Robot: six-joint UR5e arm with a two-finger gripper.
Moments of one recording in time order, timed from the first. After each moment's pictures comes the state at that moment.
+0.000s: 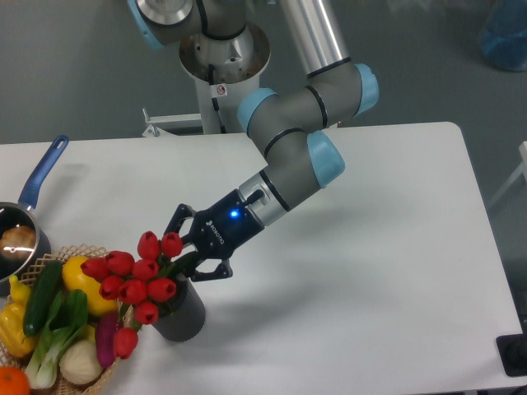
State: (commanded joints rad) arm 2.48 -1.95 -1.79 -0.86 0.37 1.25
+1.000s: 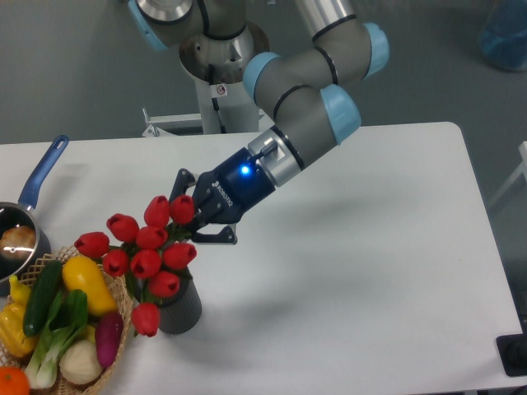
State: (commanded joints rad) arm 2.56 -1.80 -1.78 -0.86 0.21 1.16
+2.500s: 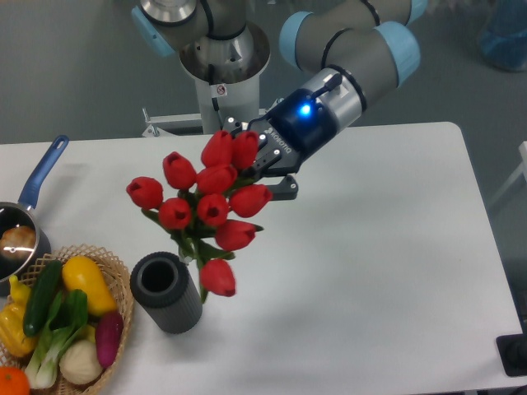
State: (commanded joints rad) arm 2.70 -1.78 -1.67 -0.87 0.09 1.03
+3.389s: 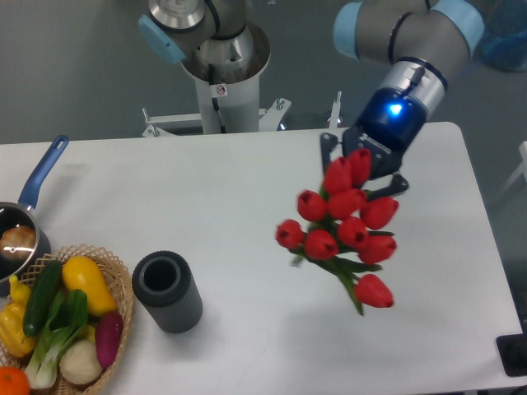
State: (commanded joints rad) arm 2.87 -1.85 -1.67 -0.86 0.53 1.30
